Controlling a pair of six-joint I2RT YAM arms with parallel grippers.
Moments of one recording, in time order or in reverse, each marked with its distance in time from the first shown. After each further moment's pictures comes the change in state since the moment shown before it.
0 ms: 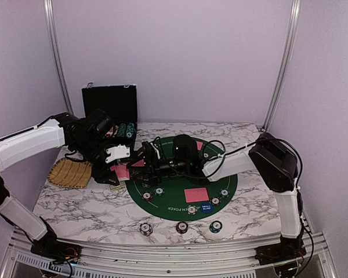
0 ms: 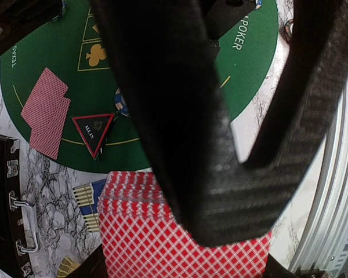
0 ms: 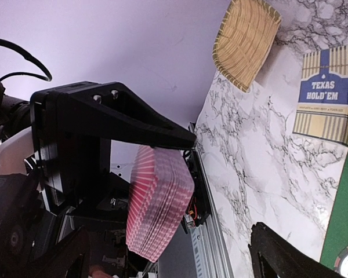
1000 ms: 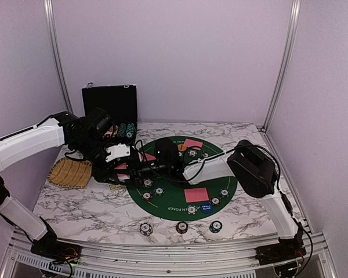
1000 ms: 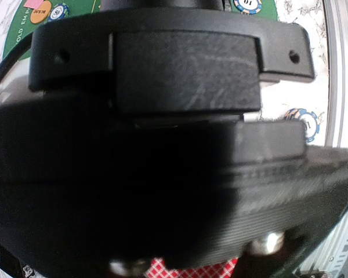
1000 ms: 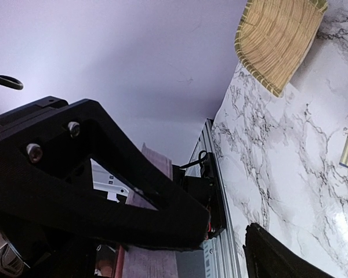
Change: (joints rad) left arm 0.000 0.001 0.013 -0.004 0.004 0.000; right arm 0.065 0.214 0.279 0.029 -0.026 0.096
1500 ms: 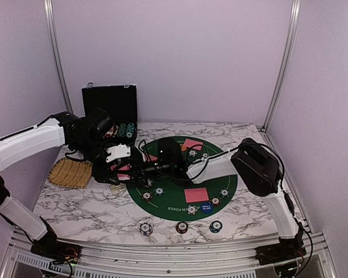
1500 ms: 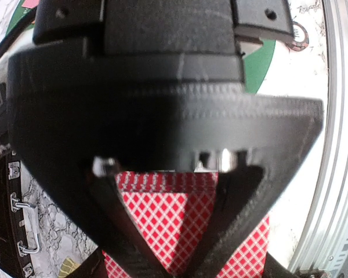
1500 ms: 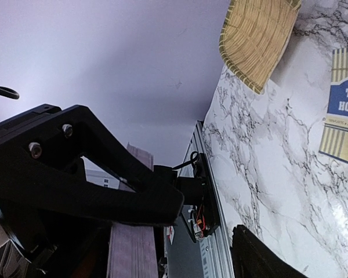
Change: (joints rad) left arm -0.002 0.002 0.002 -0.005 -0.003 0.000; right arm -0.022 -0.031 -0.046 -0.047 0.021 -0.012
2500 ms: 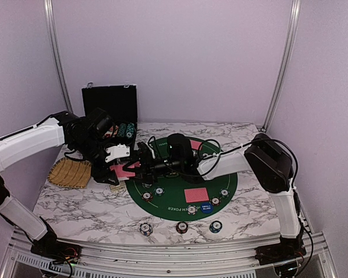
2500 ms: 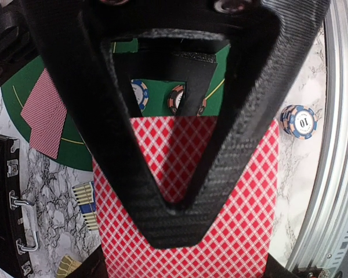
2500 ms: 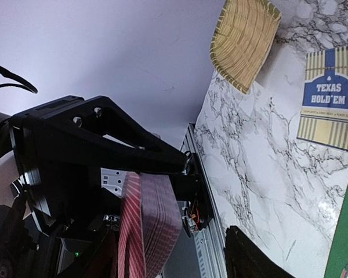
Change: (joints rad) left arm 0.000 0.000 0.006 -0.018 0.001 0.000; right arm -0.032 -0.136 -0.143 -0.051 0.010 -0.066
